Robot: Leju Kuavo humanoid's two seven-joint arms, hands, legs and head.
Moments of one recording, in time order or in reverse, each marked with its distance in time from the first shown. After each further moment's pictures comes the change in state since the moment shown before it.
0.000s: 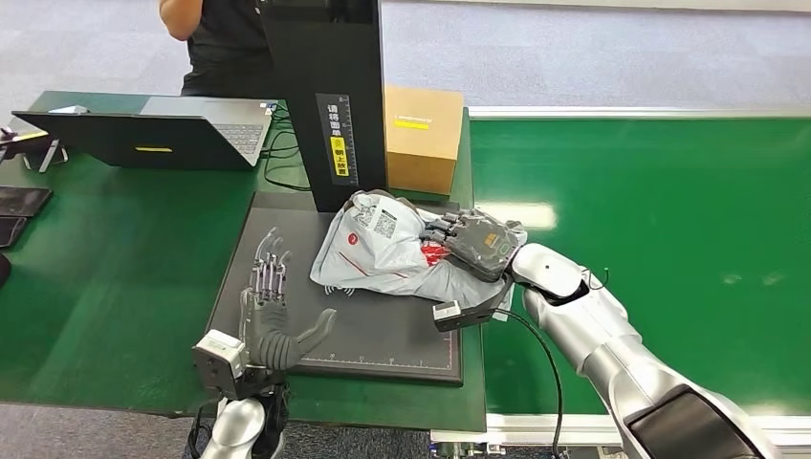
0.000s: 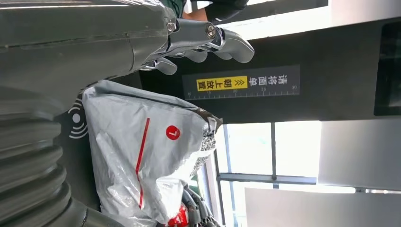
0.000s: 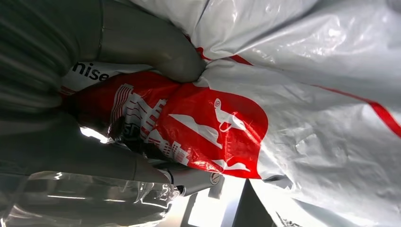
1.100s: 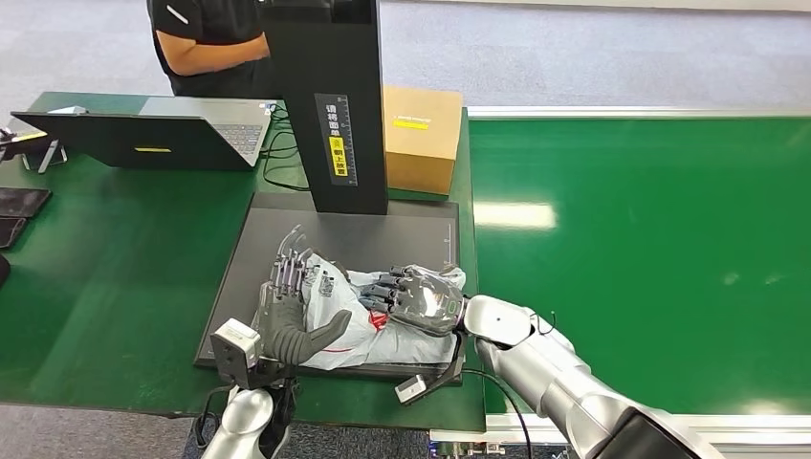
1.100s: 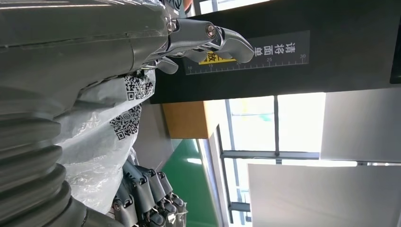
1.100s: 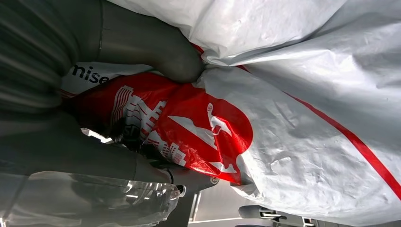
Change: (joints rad) left arm -0.059 0.009 -0.031 0.088 0.018 -0.063 0.000; right arm 0.081 0.132 0.191 0.062 -0.074 -0.297 -0.171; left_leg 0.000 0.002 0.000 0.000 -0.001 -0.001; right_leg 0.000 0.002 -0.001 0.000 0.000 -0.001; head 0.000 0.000
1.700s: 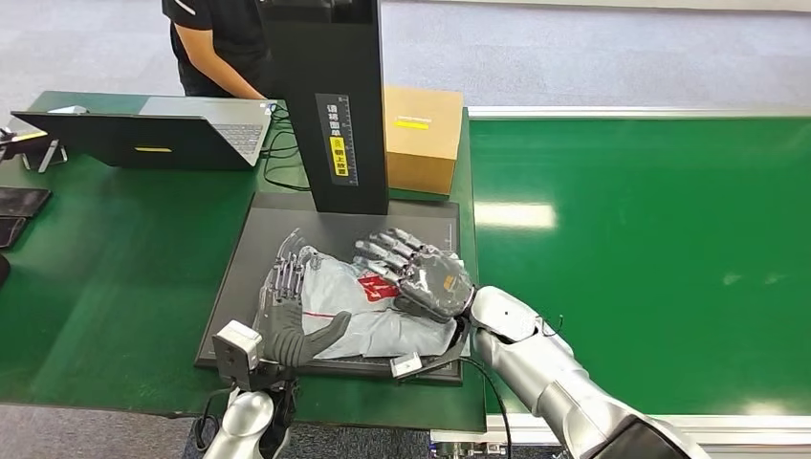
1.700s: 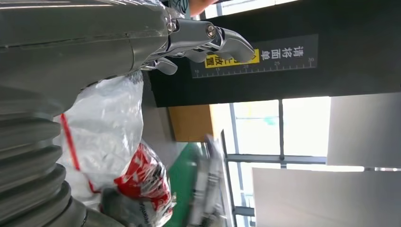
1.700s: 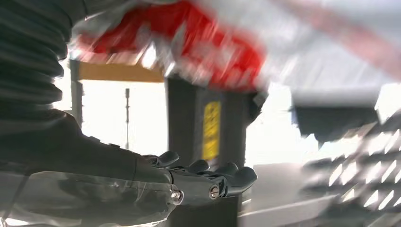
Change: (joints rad) left arm 0.010 0.004 -0.001 0.006 0.000 0.026 0.000; right arm 0.046 0.031 -0.190 -0.056 -0.091 -0.003 0.000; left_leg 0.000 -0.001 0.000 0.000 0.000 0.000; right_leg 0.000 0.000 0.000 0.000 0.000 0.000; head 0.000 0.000
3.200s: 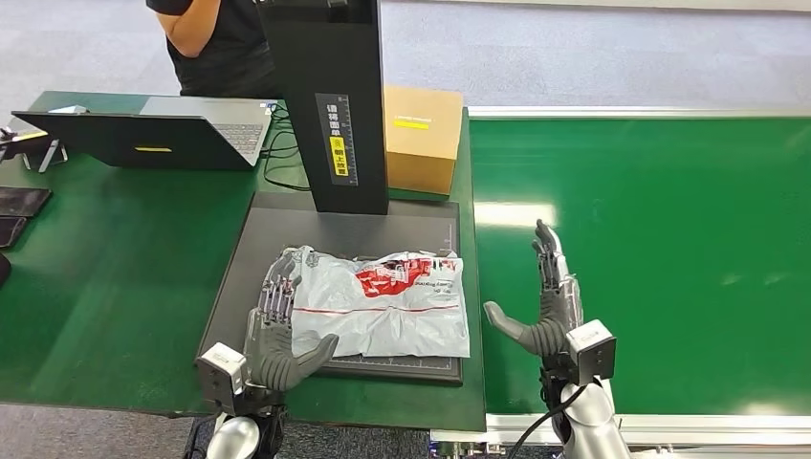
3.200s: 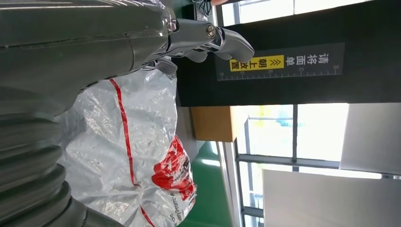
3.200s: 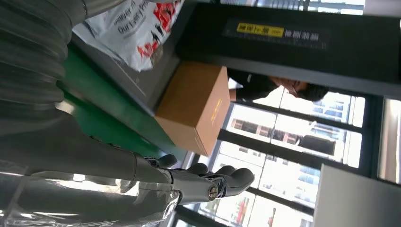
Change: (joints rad) left arm 0.113 0.004 0.053 -0.086 -0.014 -0.066 0.034; right arm 0.532 0.014 -0.553 -0.671 -0.922 0.726 0.051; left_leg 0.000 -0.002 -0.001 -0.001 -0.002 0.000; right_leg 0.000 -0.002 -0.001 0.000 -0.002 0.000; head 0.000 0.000
